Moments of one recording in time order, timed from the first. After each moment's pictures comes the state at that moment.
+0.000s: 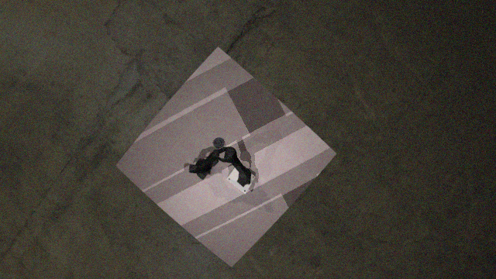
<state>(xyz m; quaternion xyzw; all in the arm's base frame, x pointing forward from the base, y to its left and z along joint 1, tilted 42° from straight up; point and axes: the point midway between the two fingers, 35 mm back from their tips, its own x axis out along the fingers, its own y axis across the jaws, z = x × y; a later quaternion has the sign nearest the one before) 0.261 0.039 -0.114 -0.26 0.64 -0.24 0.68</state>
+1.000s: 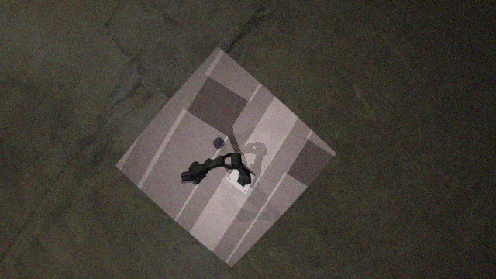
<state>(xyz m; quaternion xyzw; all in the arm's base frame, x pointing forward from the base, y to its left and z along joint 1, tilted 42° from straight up) 0.253 0.127 -0.020 -0.27 0.64 -0.23 0.68</state>
